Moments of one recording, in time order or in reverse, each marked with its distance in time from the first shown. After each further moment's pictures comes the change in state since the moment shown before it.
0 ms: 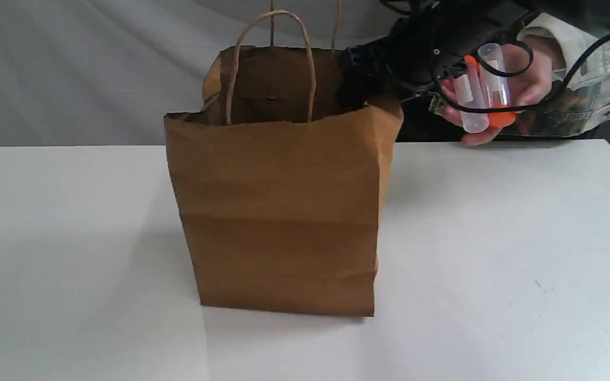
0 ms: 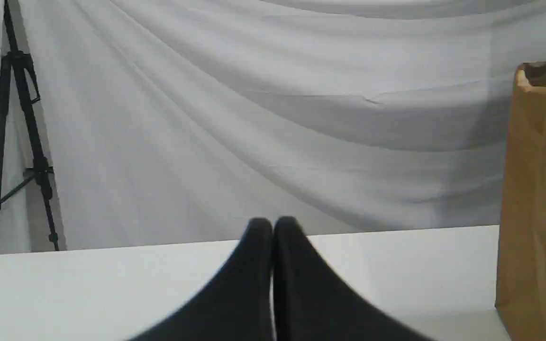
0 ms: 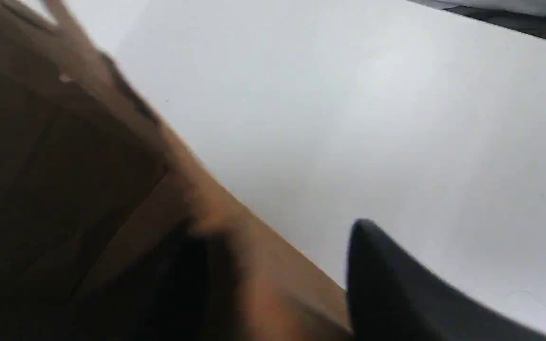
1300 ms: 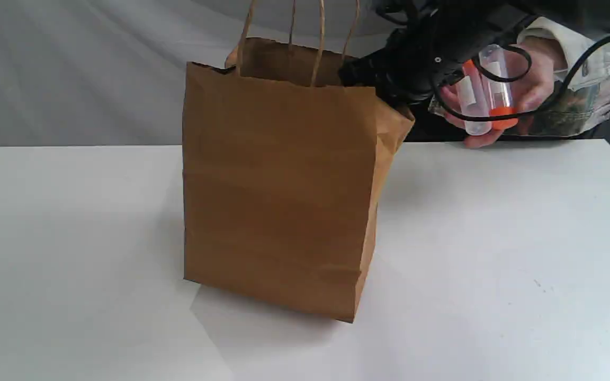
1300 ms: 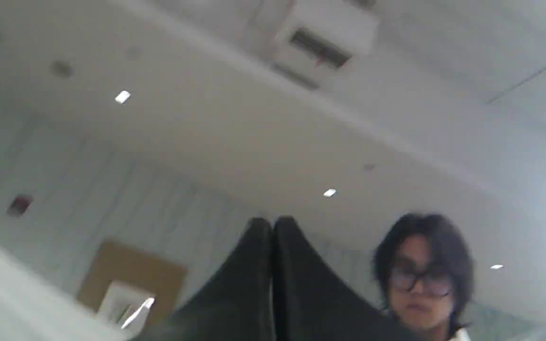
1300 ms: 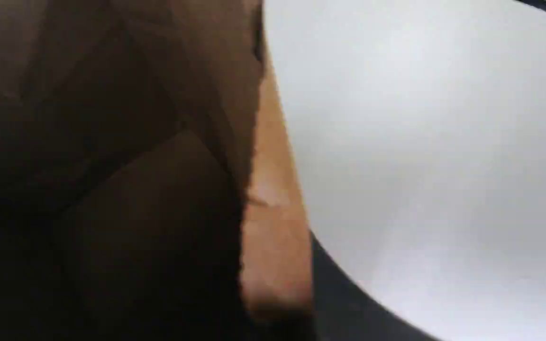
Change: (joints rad) left arm 0.000 -0.003 -0.008 0.103 -0.828 -0.642; right arm 0.000 0.002 0.000 0.009 0.059 -0.068
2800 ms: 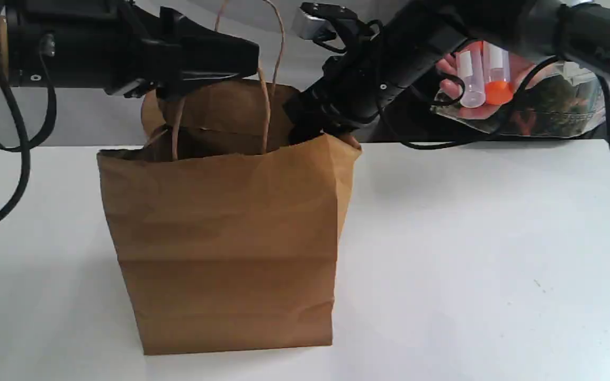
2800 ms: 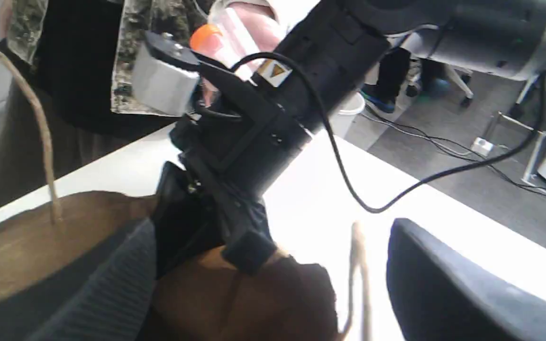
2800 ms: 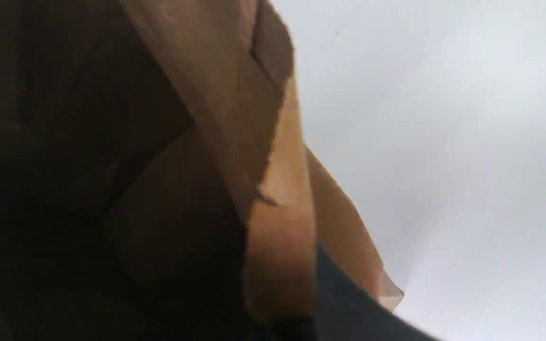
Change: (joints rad) left arm -0.275 1.490 -1.160 1.579 0.029 -1.160; right arm 0.106 0.047 -0.012 0.128 0.065 -0.177
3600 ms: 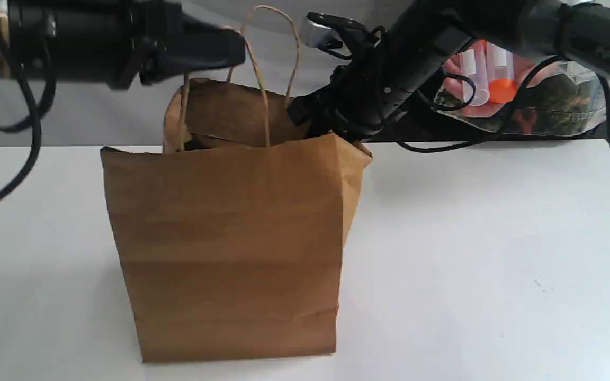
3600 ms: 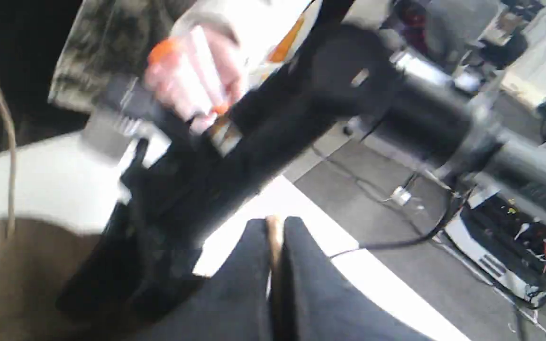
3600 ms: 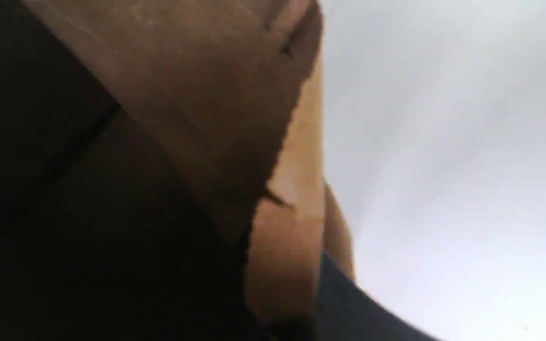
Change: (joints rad) left arm -0.002 0.015 -0.122 0.018 -0.059 -0.326; right arm 0.001 0.000 0.000 -0.126 0.070 0.227
